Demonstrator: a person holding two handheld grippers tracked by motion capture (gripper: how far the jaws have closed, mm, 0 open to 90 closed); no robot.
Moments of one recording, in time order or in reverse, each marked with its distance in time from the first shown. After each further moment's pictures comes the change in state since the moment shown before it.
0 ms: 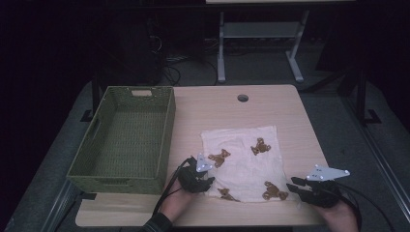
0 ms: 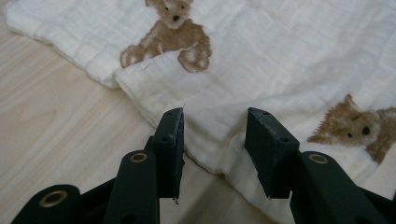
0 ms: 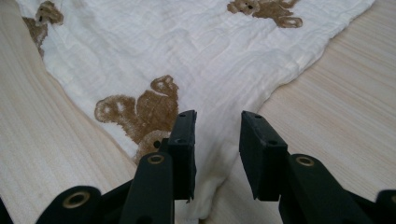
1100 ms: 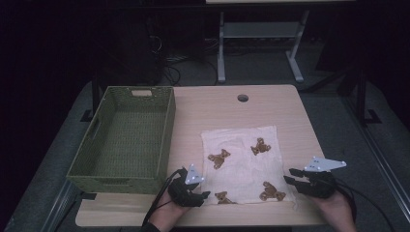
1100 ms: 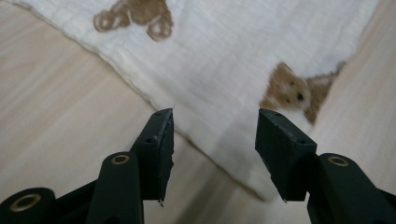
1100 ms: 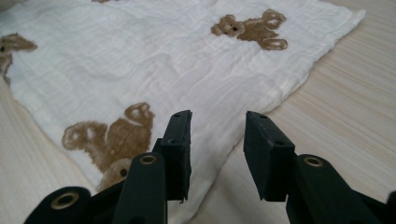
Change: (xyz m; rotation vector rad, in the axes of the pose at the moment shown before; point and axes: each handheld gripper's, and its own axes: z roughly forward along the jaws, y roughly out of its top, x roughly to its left) left arm -0.014 -0.021 -0.034 0.000 -0.071 -0.019; right arm -0.014 0.016 0.011 -0.029 0.000 0.014
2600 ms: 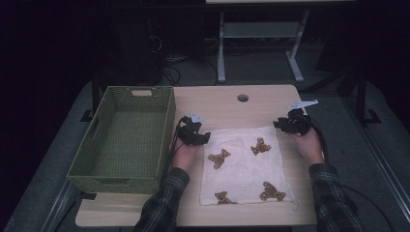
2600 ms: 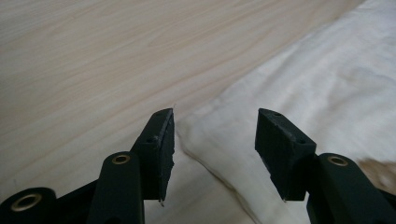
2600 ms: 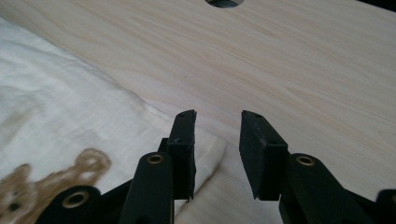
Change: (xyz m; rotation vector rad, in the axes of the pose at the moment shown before) left arm 0.130 0.088 0.076 -0.111 0.252 -0.211; right arm -0.132 0.103 0.110 0.005 -0.106 0.098
